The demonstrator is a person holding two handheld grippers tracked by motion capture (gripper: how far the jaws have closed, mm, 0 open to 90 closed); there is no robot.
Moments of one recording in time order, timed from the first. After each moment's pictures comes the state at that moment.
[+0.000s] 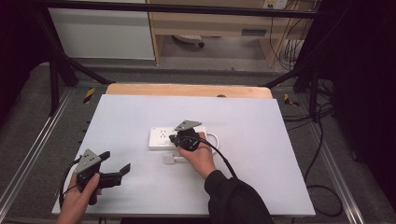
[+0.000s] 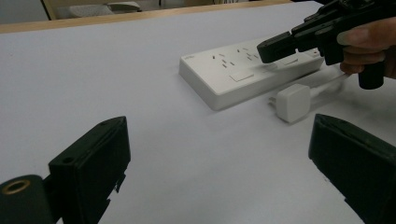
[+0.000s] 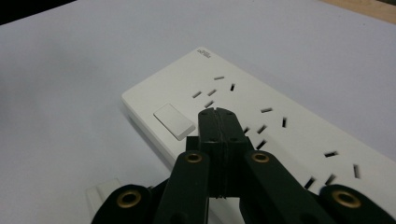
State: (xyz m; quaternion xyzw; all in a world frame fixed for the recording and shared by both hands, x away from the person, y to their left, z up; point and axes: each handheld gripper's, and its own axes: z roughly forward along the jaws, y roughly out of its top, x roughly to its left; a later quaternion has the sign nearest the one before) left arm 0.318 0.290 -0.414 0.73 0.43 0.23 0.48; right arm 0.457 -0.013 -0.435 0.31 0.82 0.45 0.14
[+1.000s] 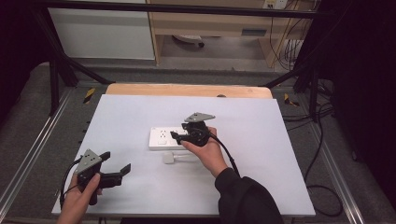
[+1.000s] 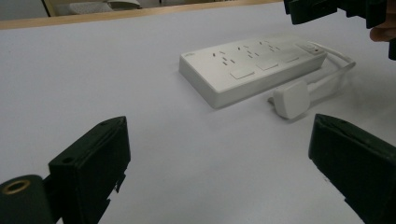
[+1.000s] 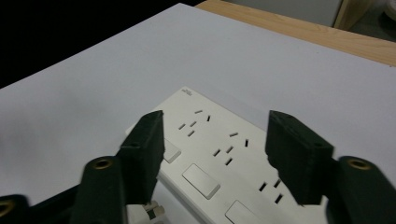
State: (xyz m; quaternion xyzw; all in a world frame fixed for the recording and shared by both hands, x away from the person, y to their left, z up) left arm 0.319 0.289 -0.415 0.73 0.43 0.23 0.47; right arm 0.456 -0.039 -0.399 0.35 0.79 0.49 0.13
